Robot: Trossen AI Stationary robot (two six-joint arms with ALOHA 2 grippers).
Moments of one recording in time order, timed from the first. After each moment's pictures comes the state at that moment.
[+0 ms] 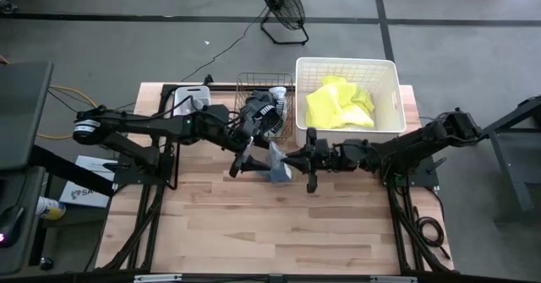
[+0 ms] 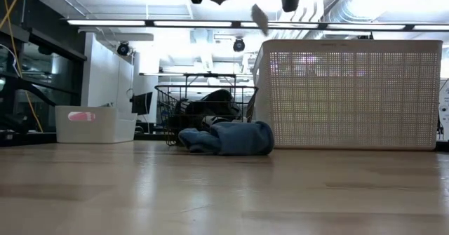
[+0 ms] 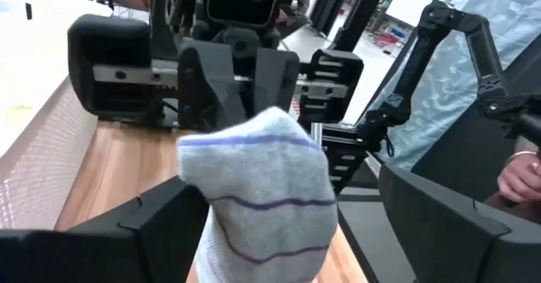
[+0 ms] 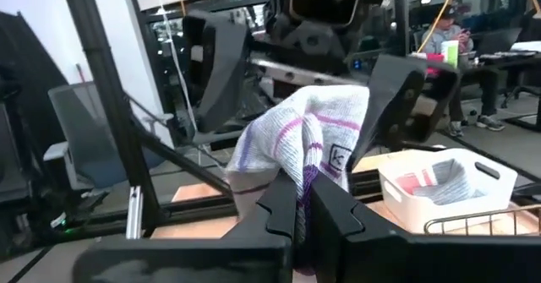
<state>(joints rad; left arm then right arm) 0.04 1.31 1.05 0.13 0.39 -0.27 0.21 1.36 0.74 0.72 0.23 0.16</state>
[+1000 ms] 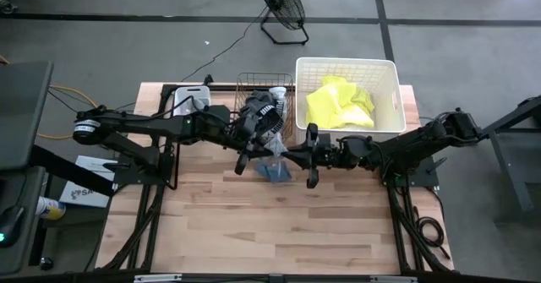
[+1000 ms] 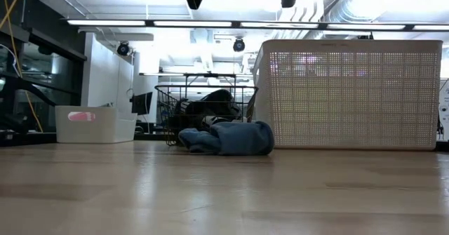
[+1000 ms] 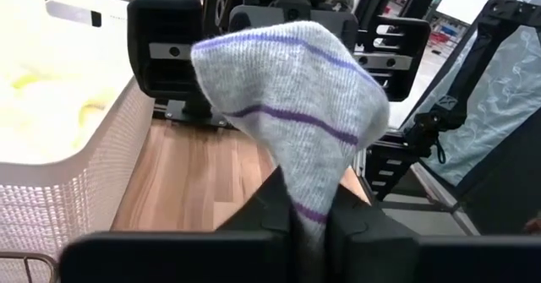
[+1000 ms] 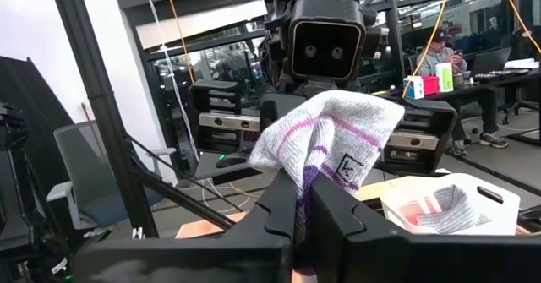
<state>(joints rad) 0.04 1.31 1.05 0.10 0.25 -0.23 0.19 1.36 0.74 0.82 0.23 0.19</state>
